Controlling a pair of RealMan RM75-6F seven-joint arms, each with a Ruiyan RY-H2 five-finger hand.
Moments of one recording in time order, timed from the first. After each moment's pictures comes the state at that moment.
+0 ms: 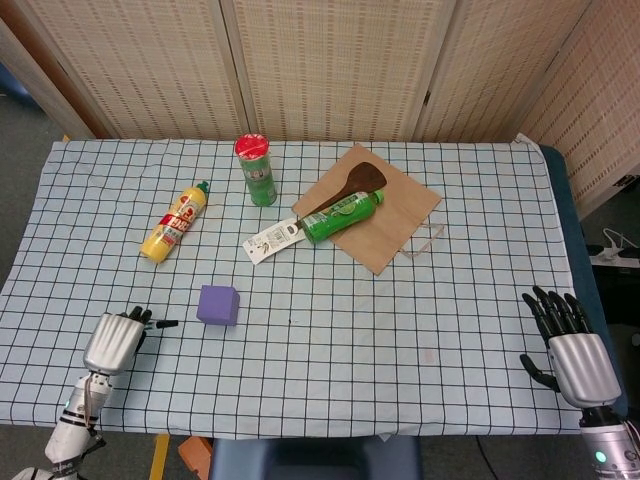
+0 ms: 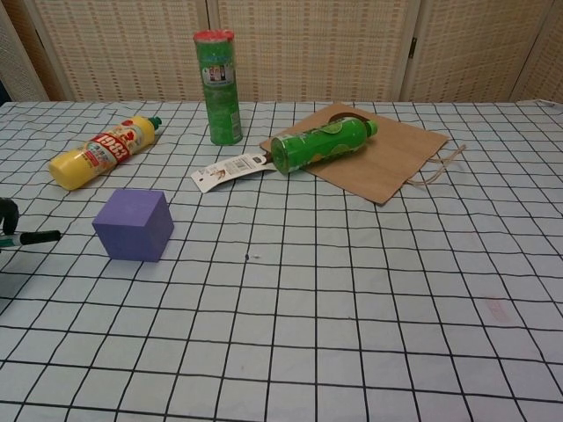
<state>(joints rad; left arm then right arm) -0.31 -1.61 -0.03 -0.94 1.60 1.40 0.32 0.06 -1.13 0.01 -1.64 -1.58 1.48 -0.13</state>
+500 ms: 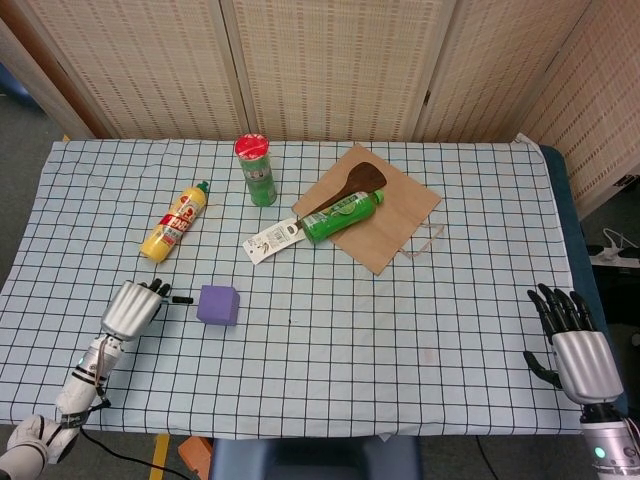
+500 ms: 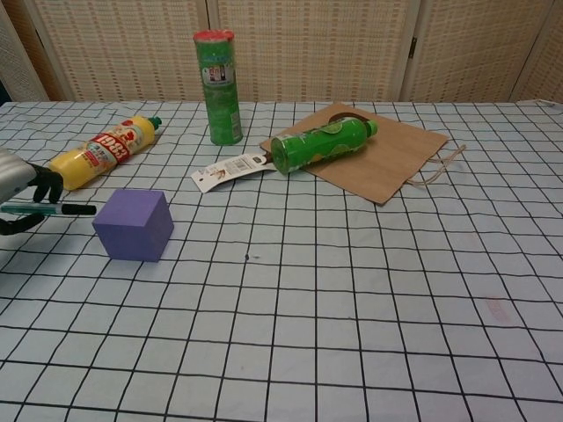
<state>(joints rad) -0.48 -1.75 -0.01 -0.54 1.67 1.33 0.07 0.07 -1.14 0.03 -1.65 -1.55 1.47 -0.15</state>
